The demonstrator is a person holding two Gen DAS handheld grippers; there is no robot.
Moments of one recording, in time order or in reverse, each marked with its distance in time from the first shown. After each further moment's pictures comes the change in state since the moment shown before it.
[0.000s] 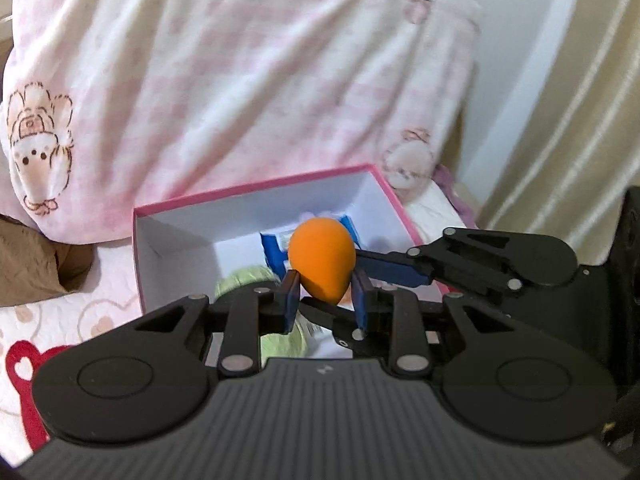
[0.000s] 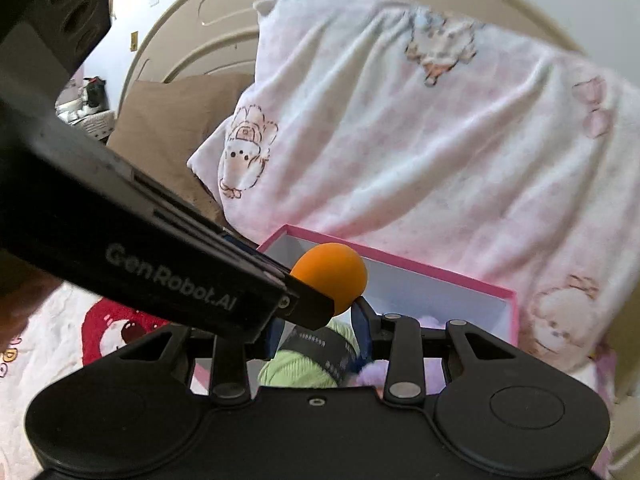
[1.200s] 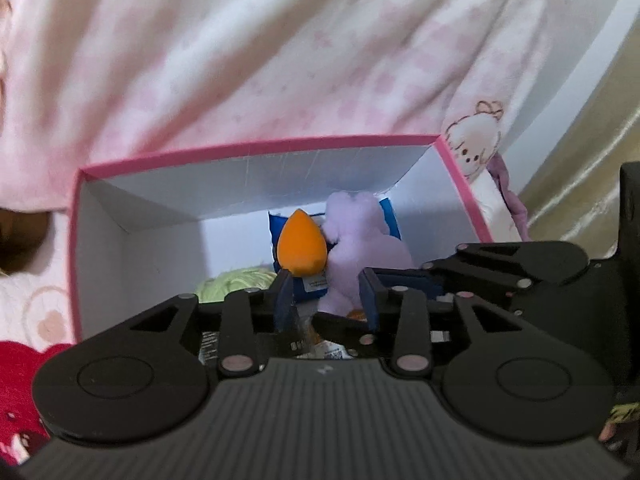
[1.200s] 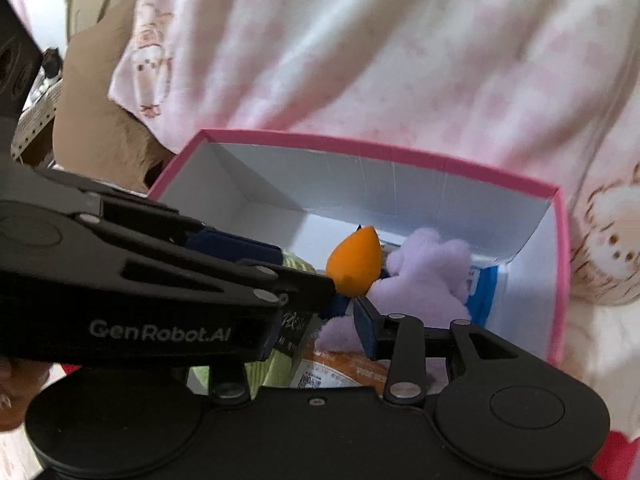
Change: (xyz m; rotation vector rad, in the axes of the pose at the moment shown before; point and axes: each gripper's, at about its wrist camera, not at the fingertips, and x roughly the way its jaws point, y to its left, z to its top) left arm 0.106 0.022 0.003 -0.105 0.124 0.012; right arm 0.084 -0.058 -0.022 0.152 0.302 0.064
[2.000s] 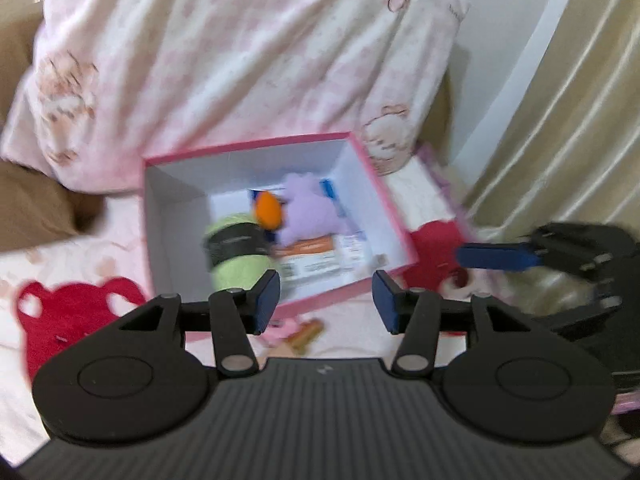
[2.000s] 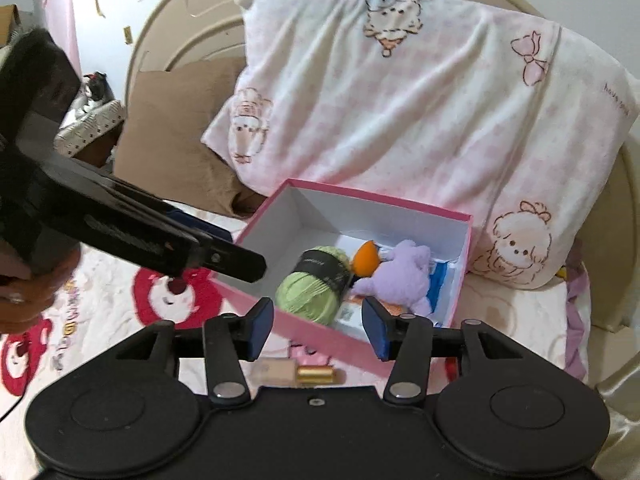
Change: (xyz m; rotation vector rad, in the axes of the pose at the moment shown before) left arm -0.159 -0.056 -0.062 0.091 -0.056 0.031; right arm -0.196 0.055 -0.072 -0.059 -0.167 0.005
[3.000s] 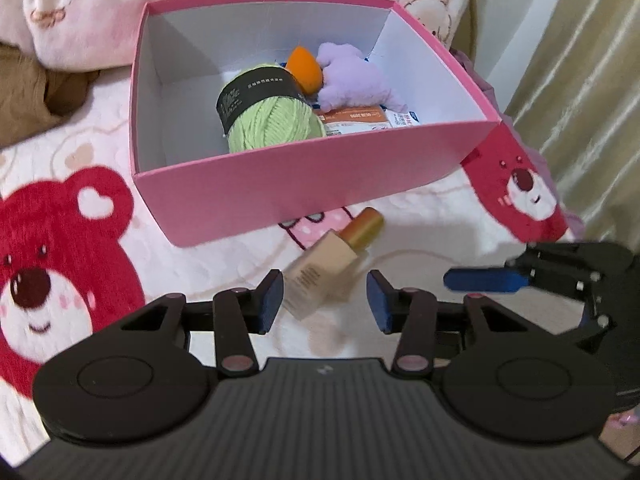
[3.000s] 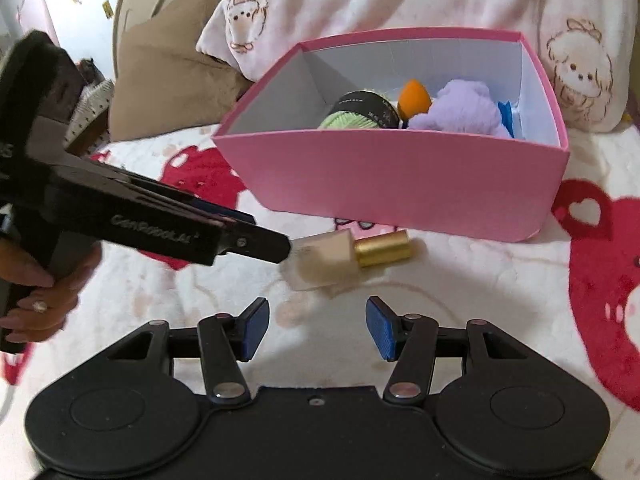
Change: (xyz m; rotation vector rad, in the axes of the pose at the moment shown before) left arm 0.098 0.054 -0.110 0.001 0.082 -0.045; right arm 0.106 0.030 -0.131 0.128 0.092 0.049
